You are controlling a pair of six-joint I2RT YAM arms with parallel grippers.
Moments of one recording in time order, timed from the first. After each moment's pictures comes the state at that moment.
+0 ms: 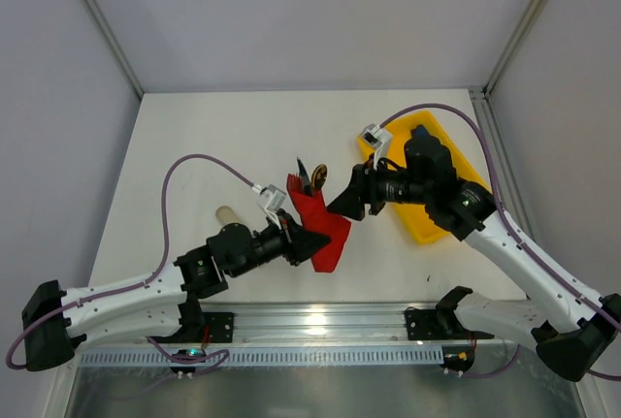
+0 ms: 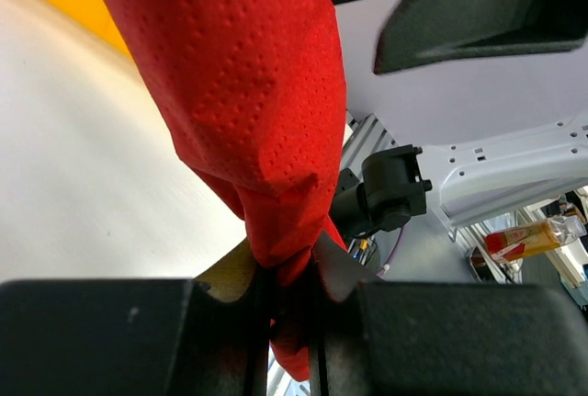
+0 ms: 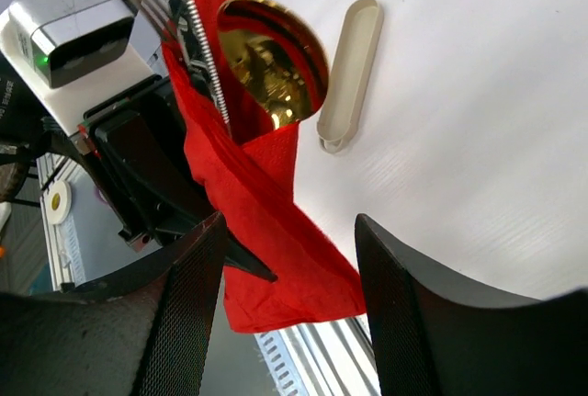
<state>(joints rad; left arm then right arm) -1.13 0.86 0.50 0.29 -0.07 -0.71 0.64 1.04 1.09 -0.46 -0.54 0.39</state>
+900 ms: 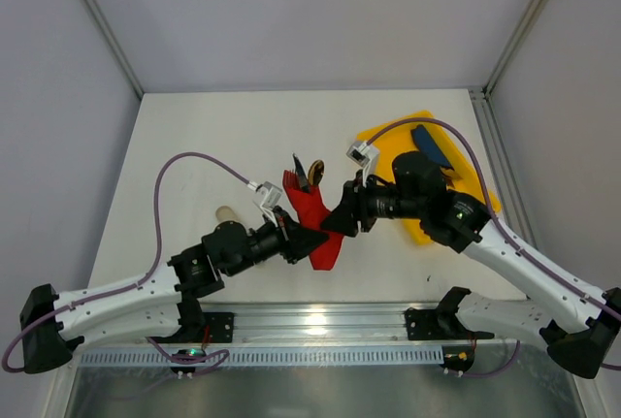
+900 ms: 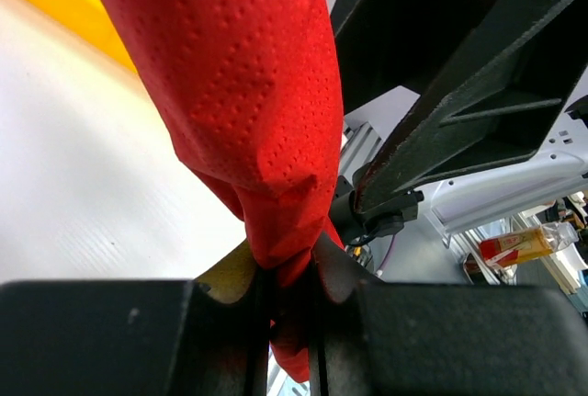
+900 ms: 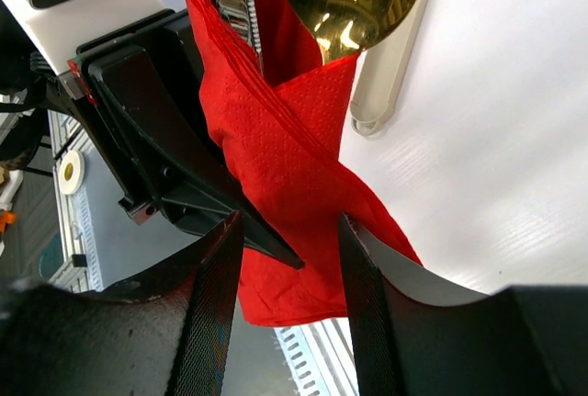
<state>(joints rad) -1.13 0.82 0.54 0.23 -0.08 -0.71 0.79 1.00 1.04 -0.44 -0.47 0.42</state>
